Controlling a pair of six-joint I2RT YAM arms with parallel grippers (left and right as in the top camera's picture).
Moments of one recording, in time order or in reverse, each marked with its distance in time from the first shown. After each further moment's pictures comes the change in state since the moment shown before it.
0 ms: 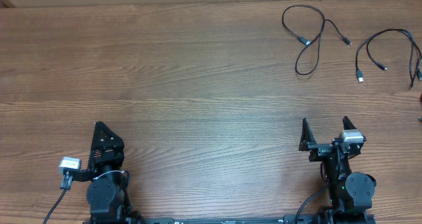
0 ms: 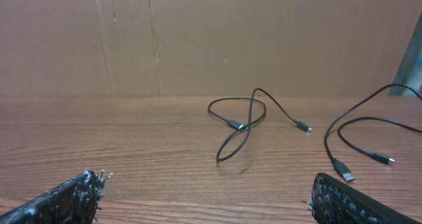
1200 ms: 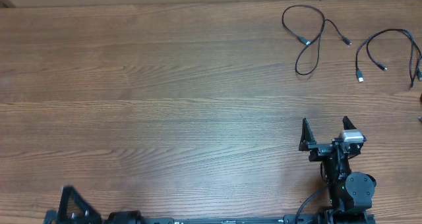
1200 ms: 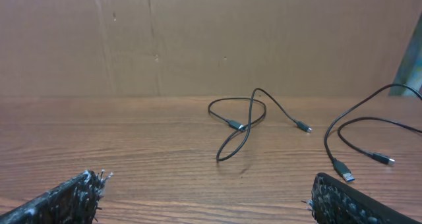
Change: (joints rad) left arm 0.000 0.001 0.925 -0.947 0.006 0.261; right arm 0.000 0.000 0.000 0.000 0.000 0.000
